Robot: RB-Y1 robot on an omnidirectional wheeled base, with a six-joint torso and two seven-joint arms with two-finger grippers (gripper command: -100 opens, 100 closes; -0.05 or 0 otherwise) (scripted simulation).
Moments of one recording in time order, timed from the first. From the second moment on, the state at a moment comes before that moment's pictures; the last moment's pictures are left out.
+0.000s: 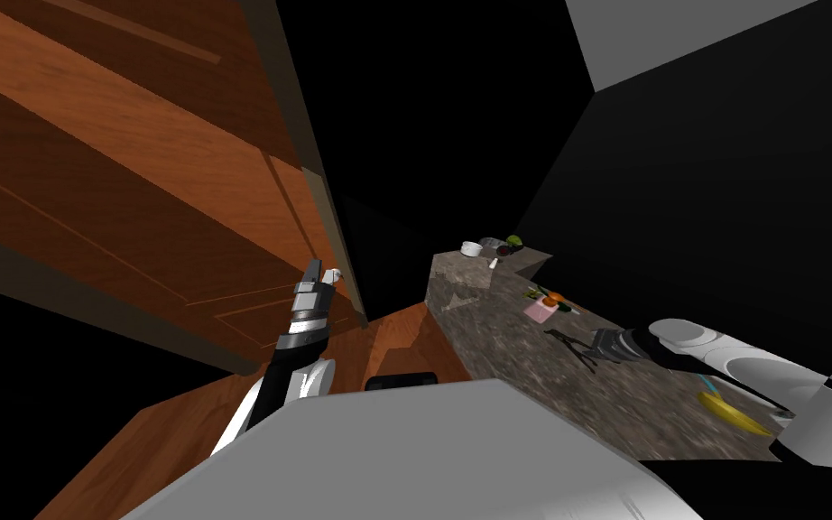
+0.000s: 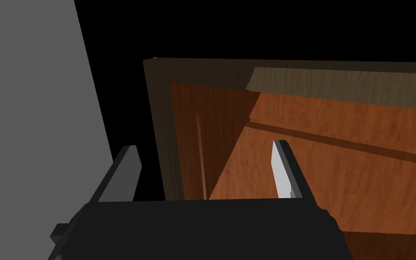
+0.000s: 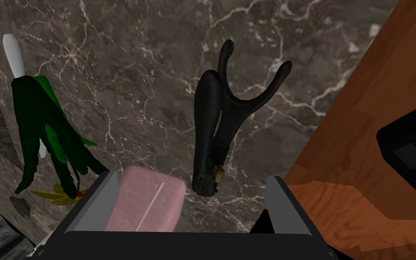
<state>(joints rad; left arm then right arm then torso) 0.51 -0.03 -0.07 -2.28 -0.10 -0.41 -0.11 -0.02 -1.44 0.41 -0.57 1.15 -0.77 0.11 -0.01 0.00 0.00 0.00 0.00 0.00</state>
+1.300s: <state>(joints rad) 0.51 -0.03 -0.07 -2.28 -0.10 -0.41 -0.11 0.11 -1.53 0.58 -0.68 0.80 -0.64 0.24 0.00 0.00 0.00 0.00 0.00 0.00</state>
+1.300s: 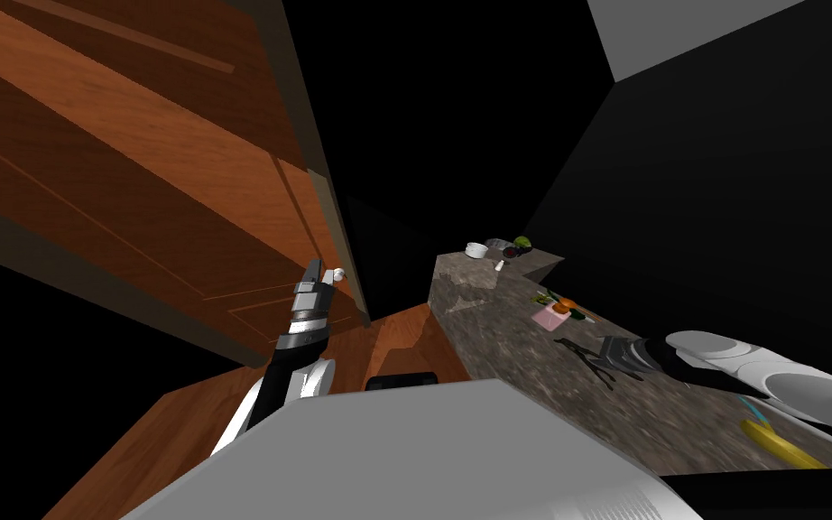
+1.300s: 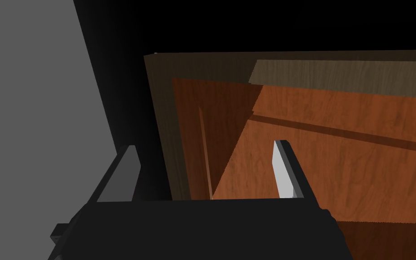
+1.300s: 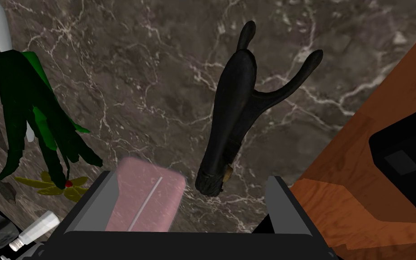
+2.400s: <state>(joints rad) 0.51 -0.03 -0.07 -2.28 -0.10 -0.41 -0.11 0.23 -1.60 0.73 -0.78 0.48 -0.54 0.36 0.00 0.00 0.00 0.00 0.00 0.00</state>
